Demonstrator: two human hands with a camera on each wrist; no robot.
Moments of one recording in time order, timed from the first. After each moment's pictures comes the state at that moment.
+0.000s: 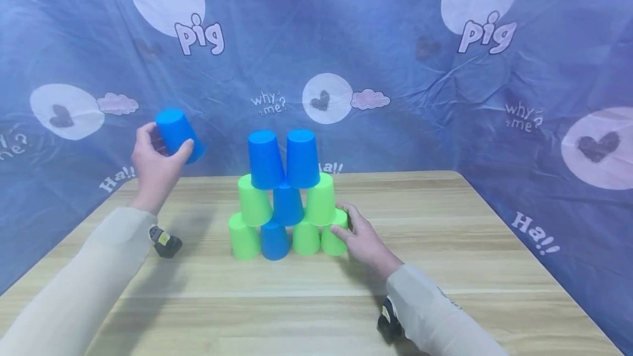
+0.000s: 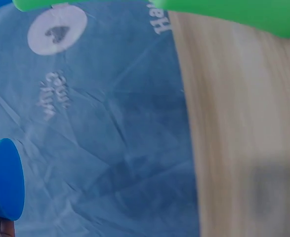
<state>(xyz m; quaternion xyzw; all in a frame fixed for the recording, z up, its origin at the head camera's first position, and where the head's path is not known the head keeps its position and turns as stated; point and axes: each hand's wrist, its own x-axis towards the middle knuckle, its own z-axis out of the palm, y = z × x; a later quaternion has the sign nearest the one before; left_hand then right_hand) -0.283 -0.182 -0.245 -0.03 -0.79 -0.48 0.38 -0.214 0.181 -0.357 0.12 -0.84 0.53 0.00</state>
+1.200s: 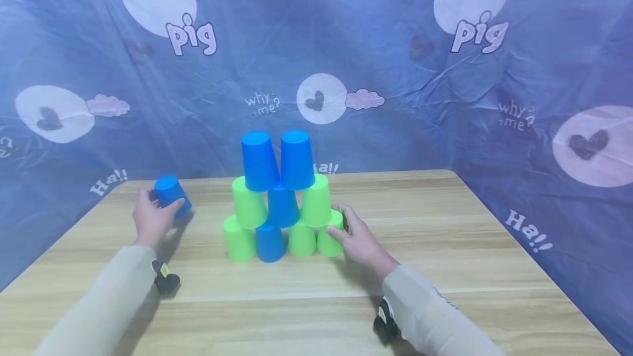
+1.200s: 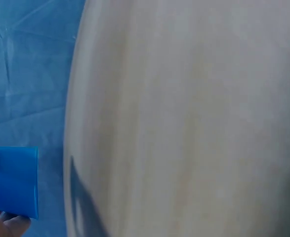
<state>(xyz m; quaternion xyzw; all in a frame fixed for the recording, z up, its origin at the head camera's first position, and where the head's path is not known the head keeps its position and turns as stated) -0.288 -0.224 -0.349 0.15 -0.83 -0.51 0.19 -0.214 0.180 -0.357 0.11 -0.84 0.53 0.00</state>
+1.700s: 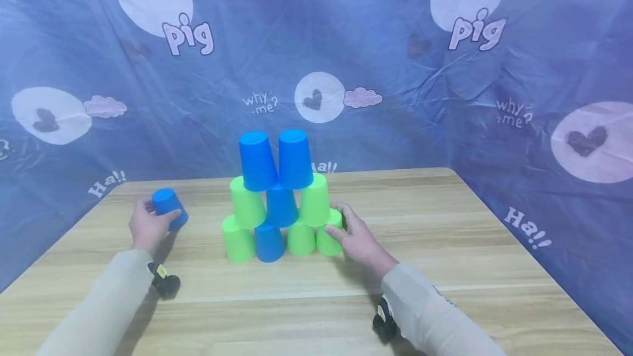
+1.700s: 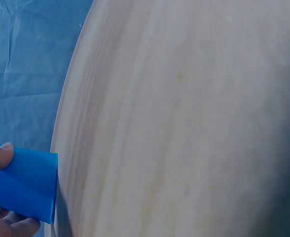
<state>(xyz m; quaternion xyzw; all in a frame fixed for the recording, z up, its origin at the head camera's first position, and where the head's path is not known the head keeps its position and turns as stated) -0.291 -0.237 -0.368 0.19 -0.83 -0.50 0.15 -0.215 0.181 -0.360 0.12 -0.83 0.54 0.00</state>
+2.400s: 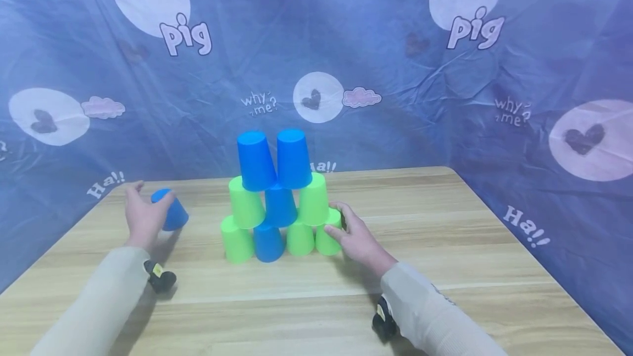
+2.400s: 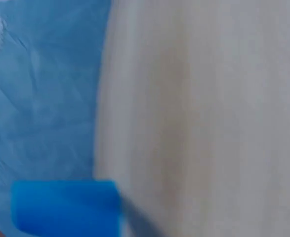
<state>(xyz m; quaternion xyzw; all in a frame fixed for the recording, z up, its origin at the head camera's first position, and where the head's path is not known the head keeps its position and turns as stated) -0.287 -0.226 -0.335 0.16 -0.82 -0.50 0.21 -0.215 0.180 -0.359 0.11 -0.83 0.54 -0.01</state>
